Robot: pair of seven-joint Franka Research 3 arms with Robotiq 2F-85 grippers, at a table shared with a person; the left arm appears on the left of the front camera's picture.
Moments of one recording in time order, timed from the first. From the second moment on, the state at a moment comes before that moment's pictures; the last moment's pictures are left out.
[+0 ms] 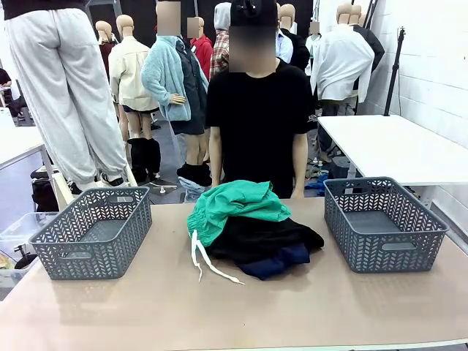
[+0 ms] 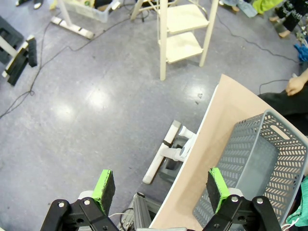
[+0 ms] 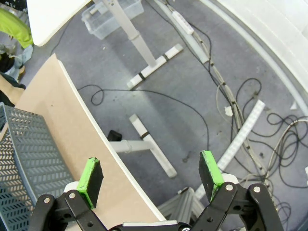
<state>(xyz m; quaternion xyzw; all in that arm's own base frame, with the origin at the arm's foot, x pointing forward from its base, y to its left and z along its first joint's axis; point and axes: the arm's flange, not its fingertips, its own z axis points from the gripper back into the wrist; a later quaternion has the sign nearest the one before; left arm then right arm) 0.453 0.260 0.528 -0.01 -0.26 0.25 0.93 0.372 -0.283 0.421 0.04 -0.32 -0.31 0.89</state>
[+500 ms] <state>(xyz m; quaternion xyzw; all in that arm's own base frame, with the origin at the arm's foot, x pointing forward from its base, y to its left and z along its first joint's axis) 0.453 0.260 0.528 -0.01 -0.26 0.25 0.93 0.372 -0.283 0.421 0.04 -0.32 -0.31 0.89</state>
